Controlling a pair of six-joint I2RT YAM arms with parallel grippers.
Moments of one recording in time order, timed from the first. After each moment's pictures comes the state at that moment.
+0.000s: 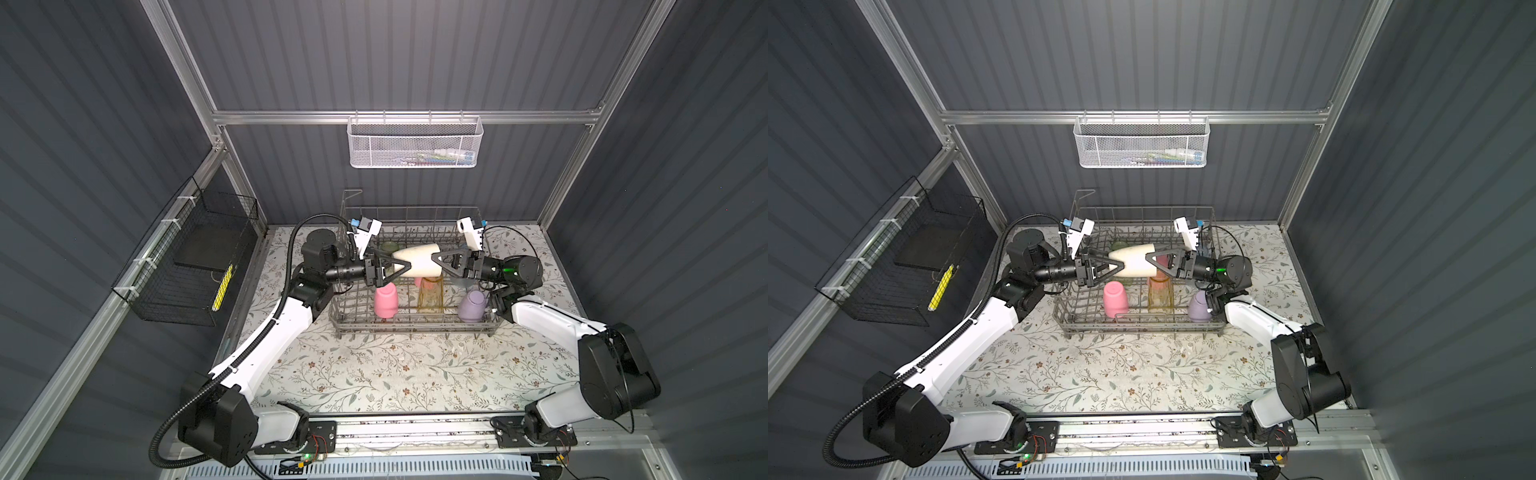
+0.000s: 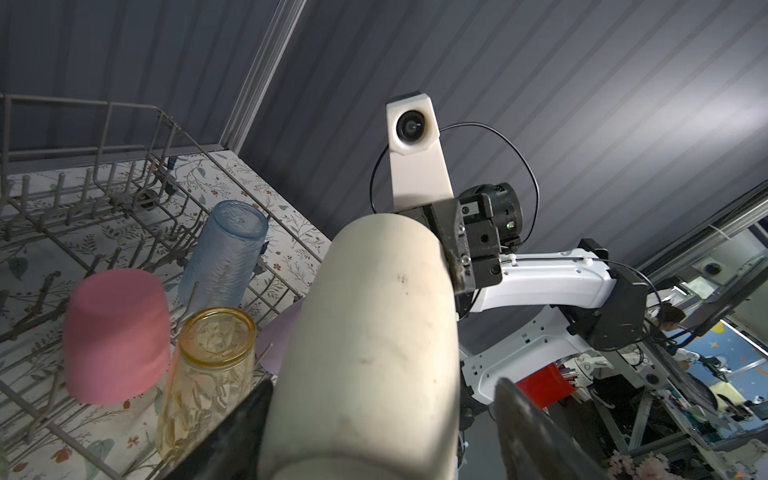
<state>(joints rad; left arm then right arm) -0.44 1.31 1.10 0.09 0.97 -0.53 0.35 1.50 0.86 1.28 -1.10 1.50</state>
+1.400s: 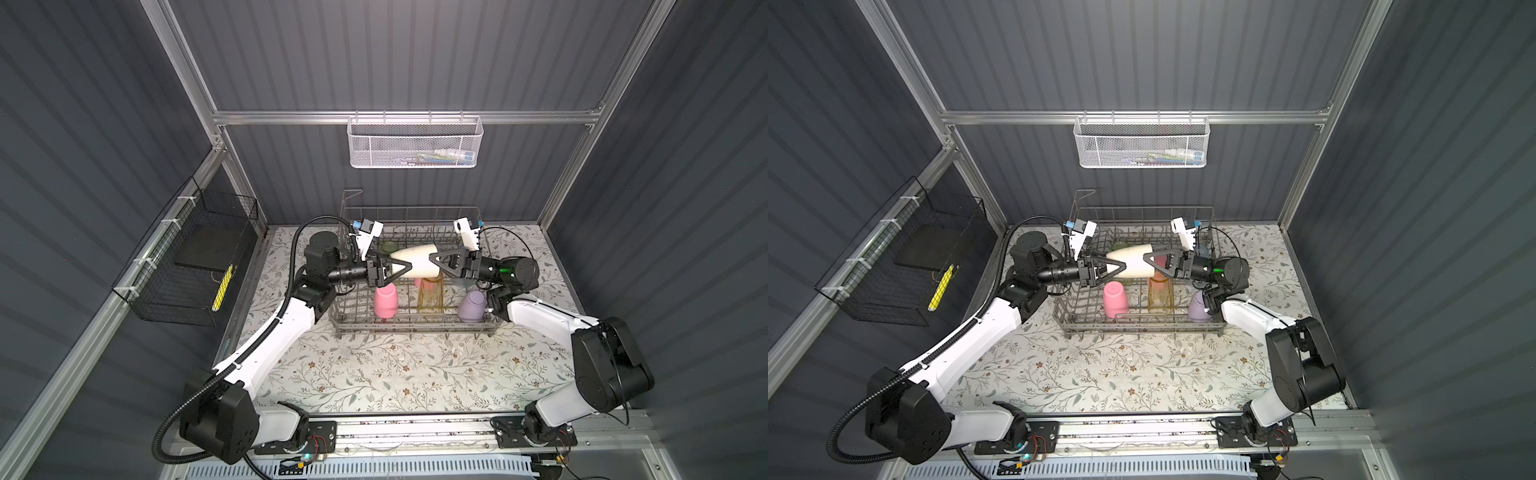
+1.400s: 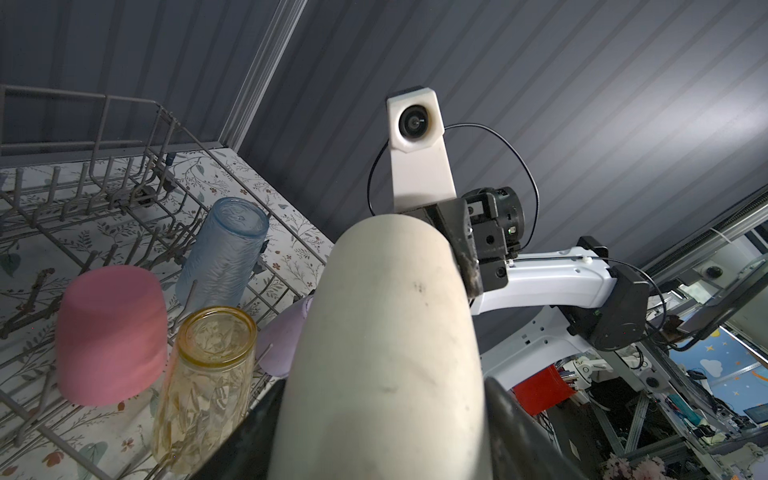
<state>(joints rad) -0.45 1.32 1.08 0.15 0.96 -0.56 0.37 1.54 0.87 1.36 -1.09 1.55</state>
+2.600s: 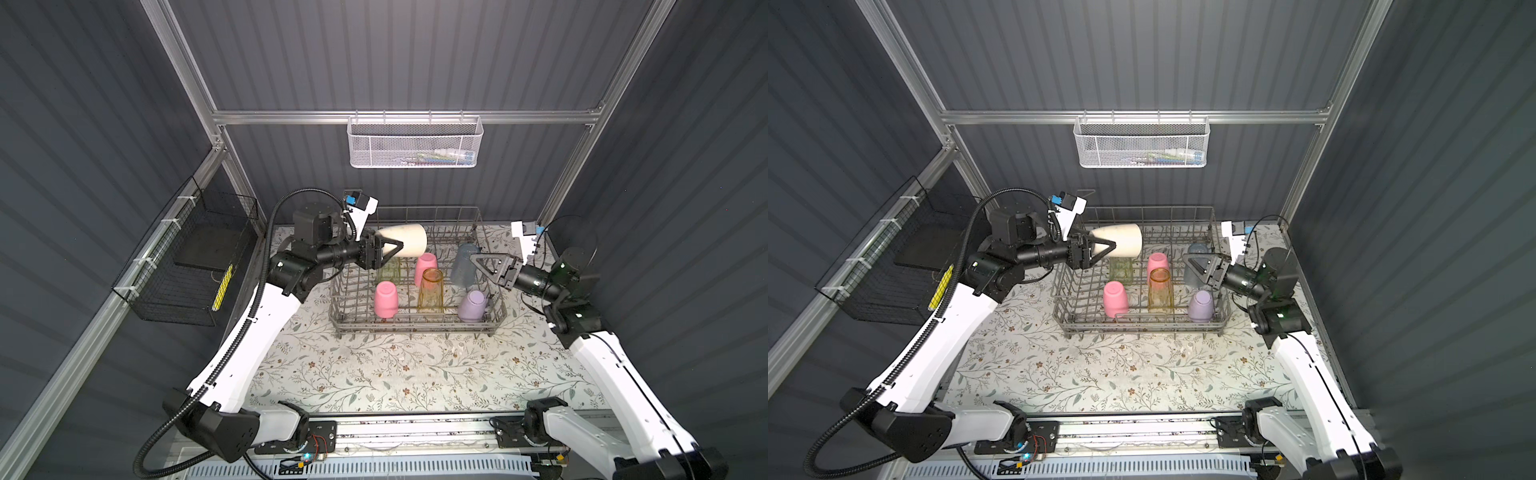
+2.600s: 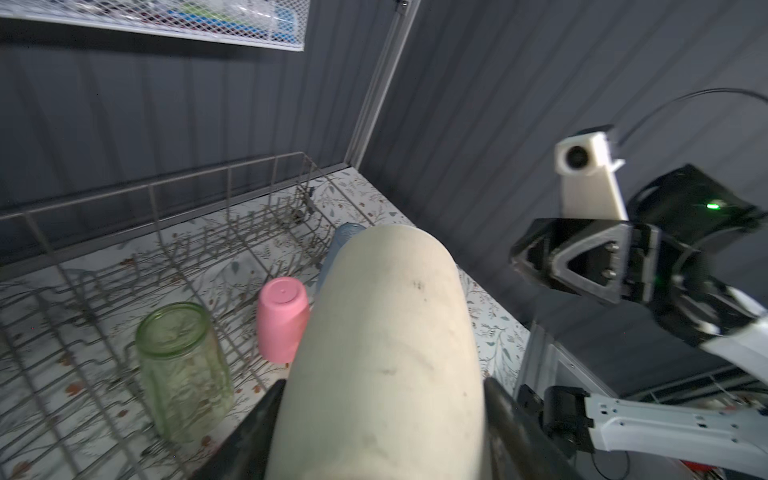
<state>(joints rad) -0.46 1.36 1.59 -0.62 0.53 -0.16 0.15 0.94 0.94 -0.05 -0.85 0.65</state>
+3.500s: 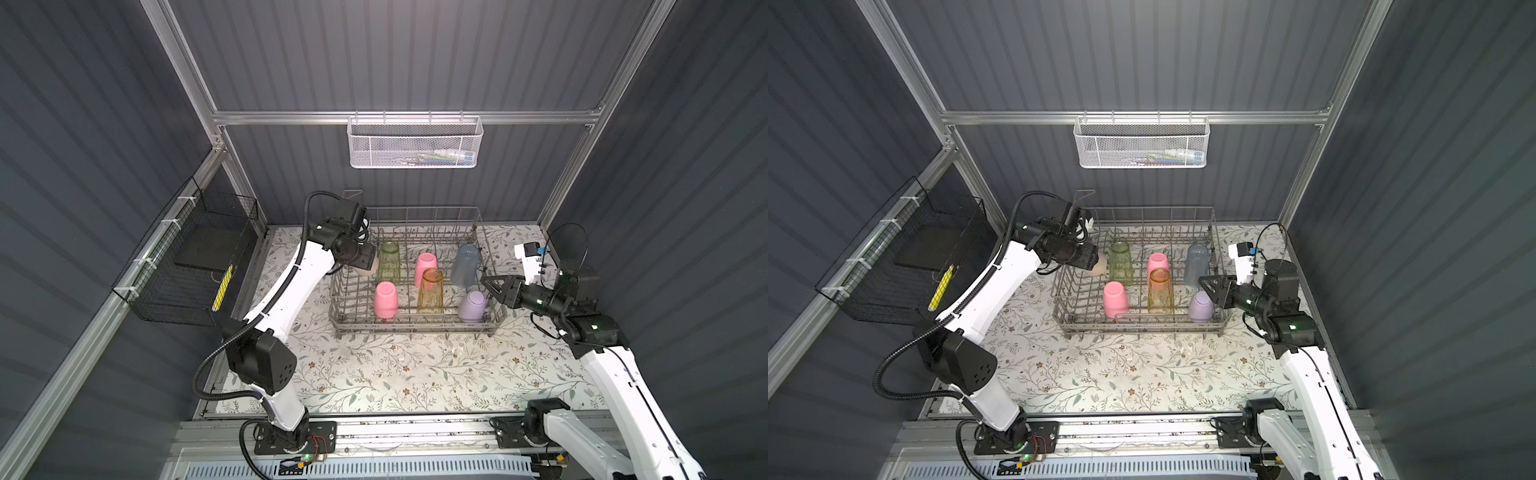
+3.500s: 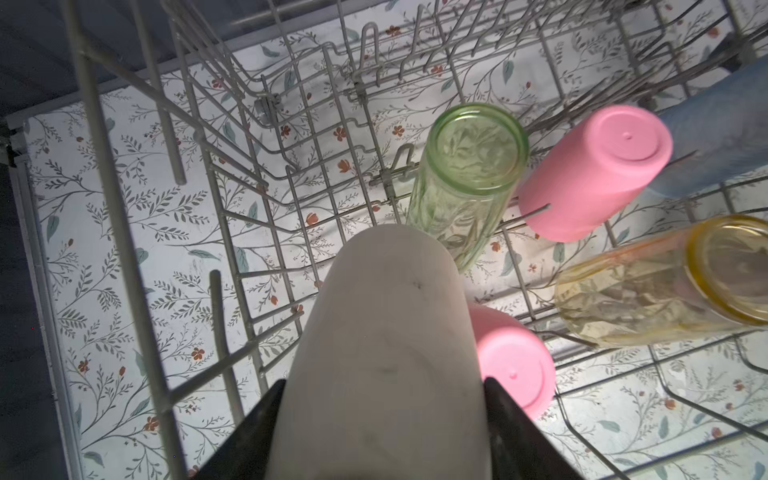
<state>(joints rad) -0.46 1.74 1.83 -1.10 -0.07 -0.06 0.09 0.88 0.92 -0.46 -0.68 0.38</state>
